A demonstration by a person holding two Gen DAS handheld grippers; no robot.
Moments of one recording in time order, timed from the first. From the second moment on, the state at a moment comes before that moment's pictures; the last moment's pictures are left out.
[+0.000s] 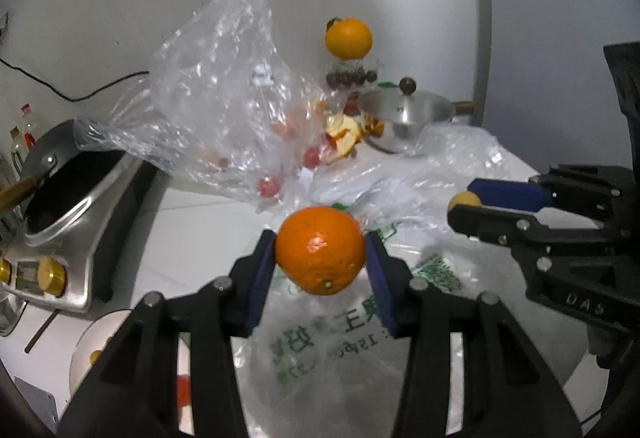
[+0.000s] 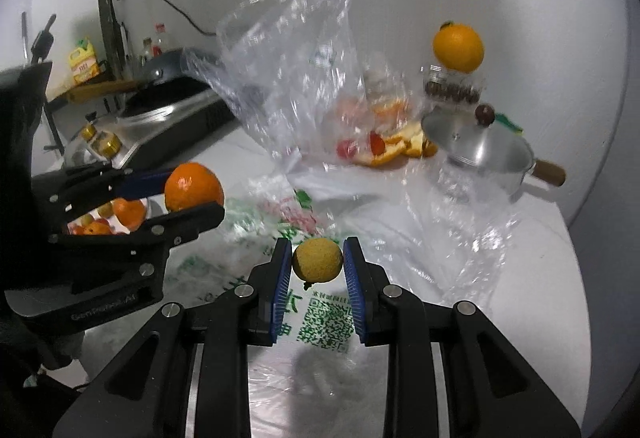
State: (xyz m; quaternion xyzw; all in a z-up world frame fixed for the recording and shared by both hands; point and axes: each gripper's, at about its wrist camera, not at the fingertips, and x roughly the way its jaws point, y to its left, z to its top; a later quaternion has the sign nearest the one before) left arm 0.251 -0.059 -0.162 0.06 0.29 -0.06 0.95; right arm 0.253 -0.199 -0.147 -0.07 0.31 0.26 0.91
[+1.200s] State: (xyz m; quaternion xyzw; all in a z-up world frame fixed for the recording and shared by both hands) left arm 0.107 0.010 -0.084 0.03 0.17 -0.06 0.98; right arm 0.126 -0.142 -0.066 -0.11 0.21 0.25 0.94
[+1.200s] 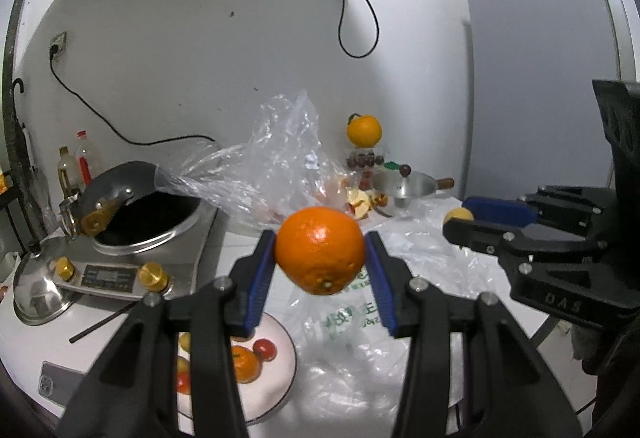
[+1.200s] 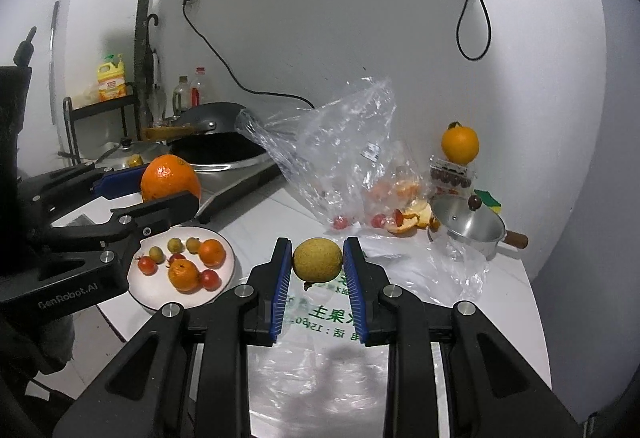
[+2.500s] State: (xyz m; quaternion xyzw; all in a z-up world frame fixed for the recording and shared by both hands) left arm 0.046 0.104 -0.096 -0.01 0.15 -0.01 0.99; right arm 0.087 -0.036 -0.066 -0.17 0.21 0.30 0.91
